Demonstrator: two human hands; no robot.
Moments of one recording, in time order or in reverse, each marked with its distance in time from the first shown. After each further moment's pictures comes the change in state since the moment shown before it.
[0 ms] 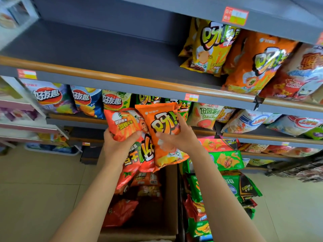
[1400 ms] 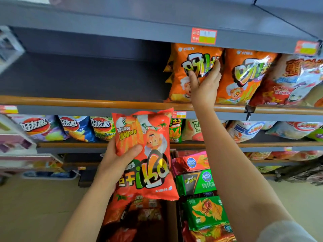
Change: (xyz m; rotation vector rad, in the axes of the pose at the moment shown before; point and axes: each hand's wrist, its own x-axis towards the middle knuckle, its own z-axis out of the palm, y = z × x) left_hand -0.011 0.049 0.028 0.083 -0.284 0.082; right_hand 0.133 -0.058 -0.124 -0.006 0.987 -0.438
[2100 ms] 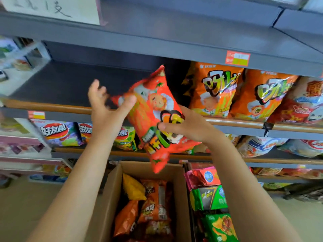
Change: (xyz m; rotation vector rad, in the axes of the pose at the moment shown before) left_hand 0.056 0.109 -0.052 -0.023 0.231 0.535; right_hand -0.071 -0.111 -0.038 0.157 -1.087 0.109
